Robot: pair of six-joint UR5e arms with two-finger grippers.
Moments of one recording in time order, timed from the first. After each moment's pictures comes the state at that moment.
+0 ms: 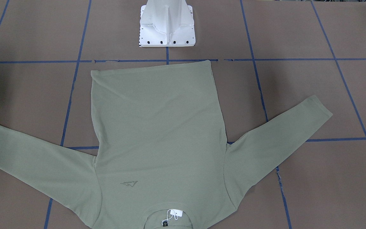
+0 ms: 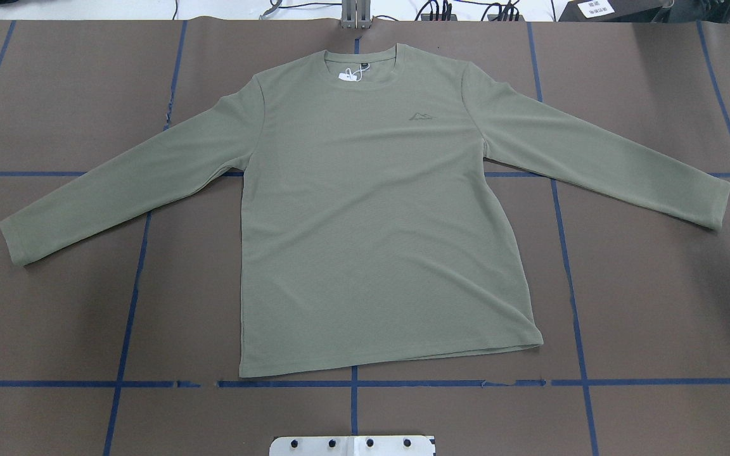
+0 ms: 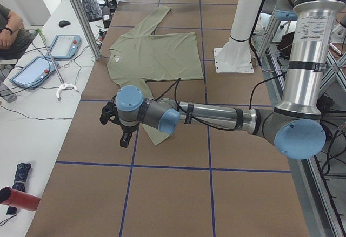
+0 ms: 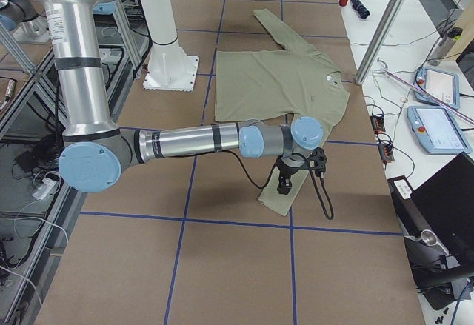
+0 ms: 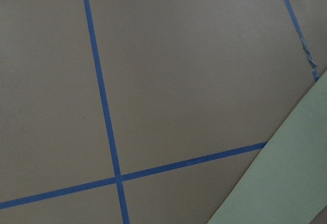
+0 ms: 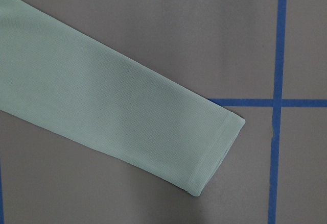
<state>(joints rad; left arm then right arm) -1.54 -1.66 -1.57 -1.85 -2.44 -0.10 1.43 -1.46 1.59 -1.64 2.48 0.16</state>
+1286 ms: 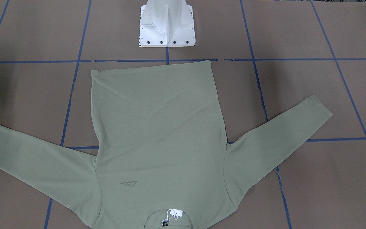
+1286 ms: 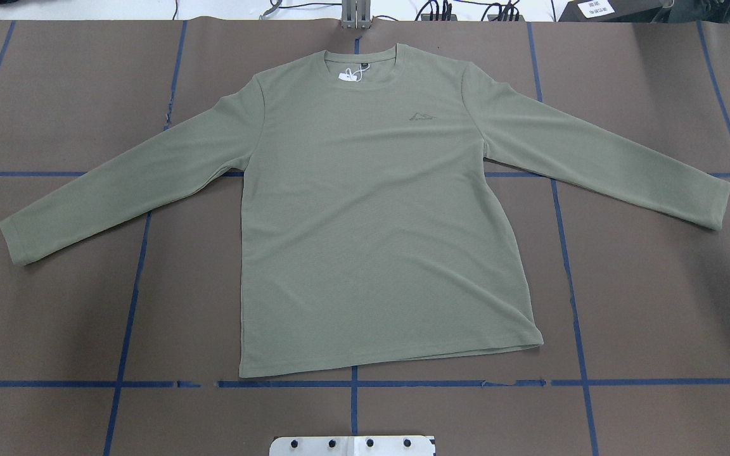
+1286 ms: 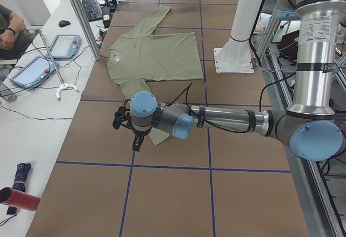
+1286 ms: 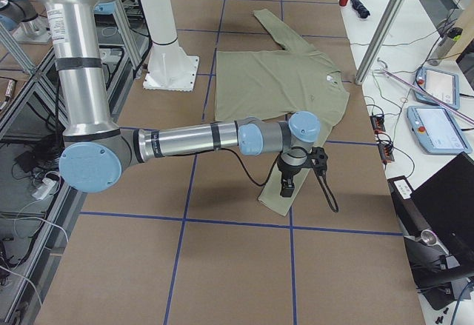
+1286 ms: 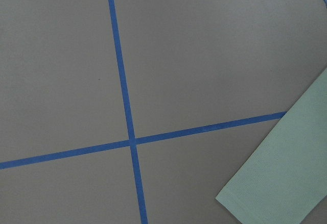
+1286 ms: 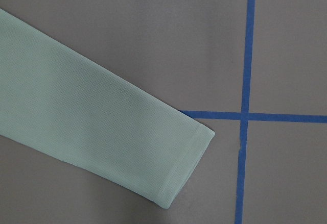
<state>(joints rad) -1.53 -1.56 -1.65 -1.88 -2.47 -0.12 1.39 -1.46 1.60 -1.58 2.33 0.18</state>
